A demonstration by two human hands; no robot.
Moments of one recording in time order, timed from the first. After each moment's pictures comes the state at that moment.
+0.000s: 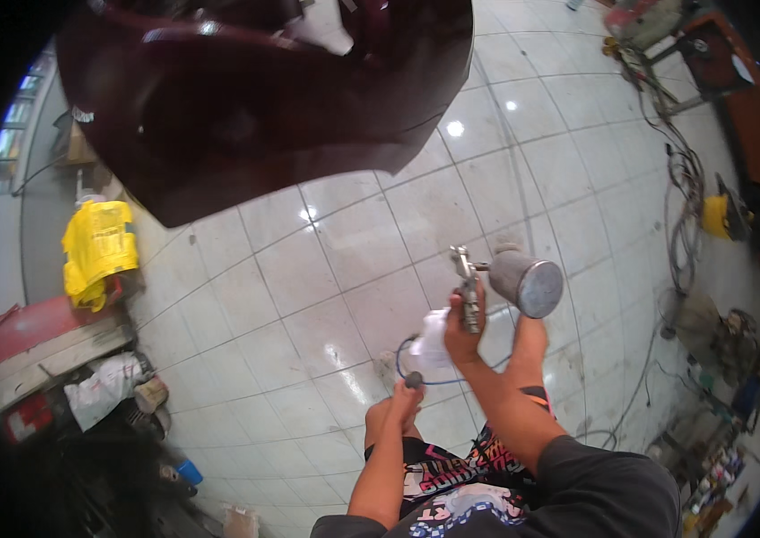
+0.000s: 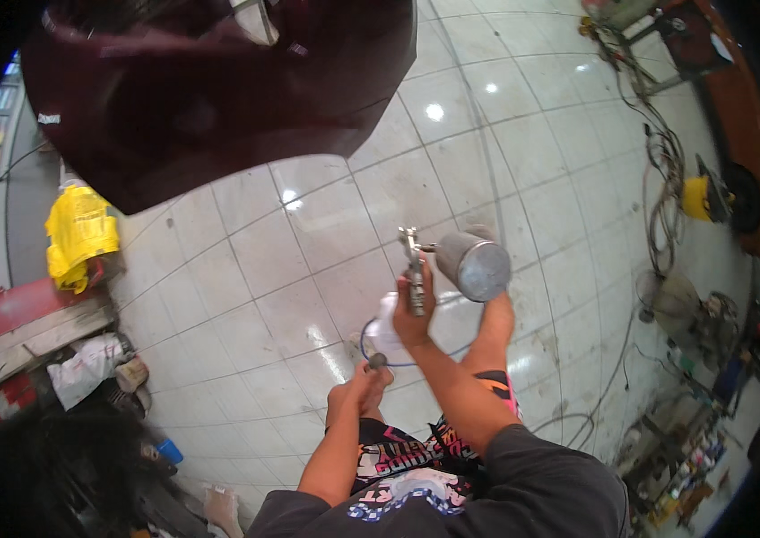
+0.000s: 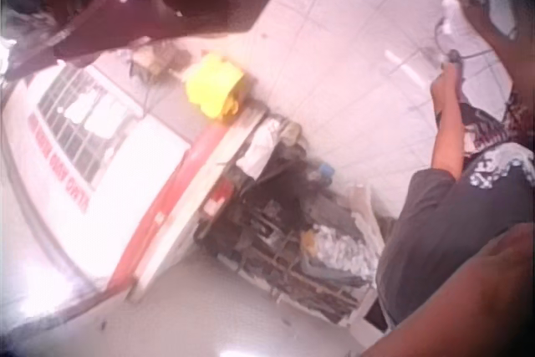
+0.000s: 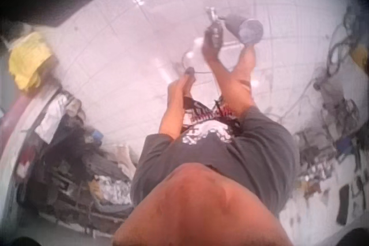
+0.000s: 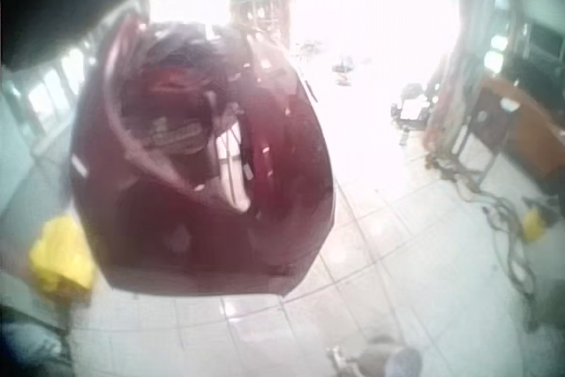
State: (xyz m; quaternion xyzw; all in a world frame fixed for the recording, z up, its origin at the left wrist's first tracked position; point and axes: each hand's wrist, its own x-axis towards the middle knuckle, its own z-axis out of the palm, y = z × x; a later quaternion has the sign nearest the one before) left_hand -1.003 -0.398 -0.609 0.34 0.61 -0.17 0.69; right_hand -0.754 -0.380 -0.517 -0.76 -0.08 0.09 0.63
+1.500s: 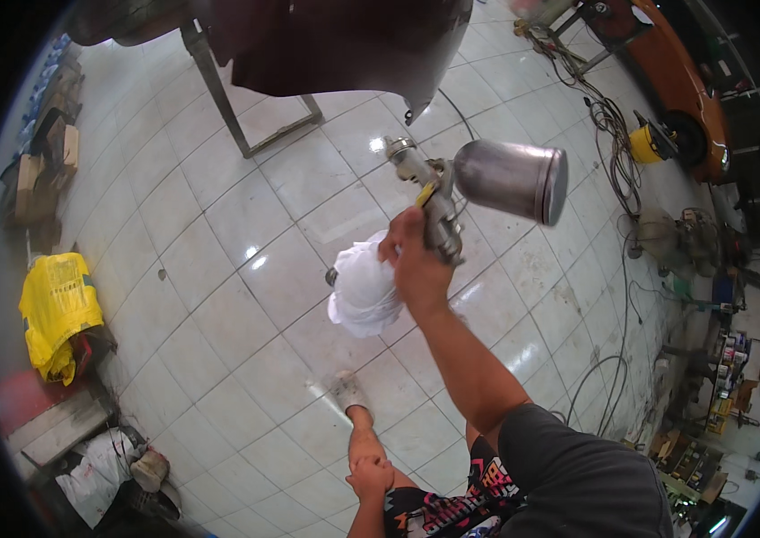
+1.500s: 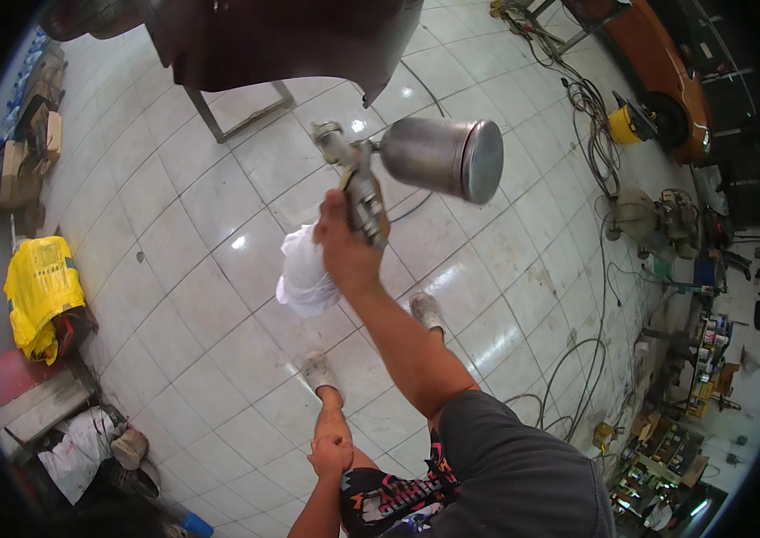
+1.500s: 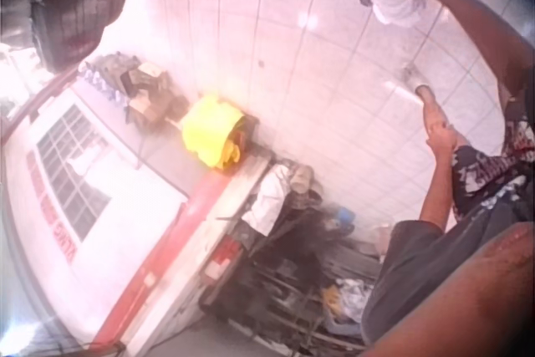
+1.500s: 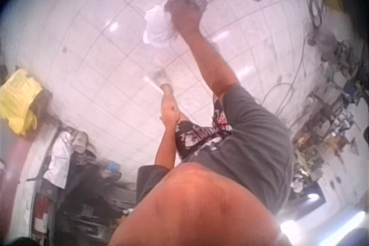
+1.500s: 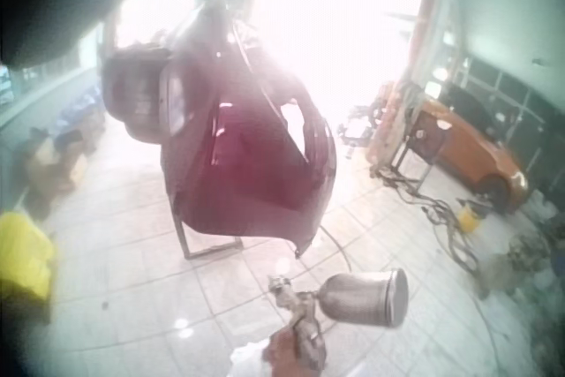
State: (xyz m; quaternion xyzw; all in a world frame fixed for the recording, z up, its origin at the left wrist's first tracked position) left_hand -1.348 -0.256 -0.487 0.72 0.45 -0.44 0.31; right_hand -0.925 -0.162 -0.366 -0.57 -0.01 0.07 0.82
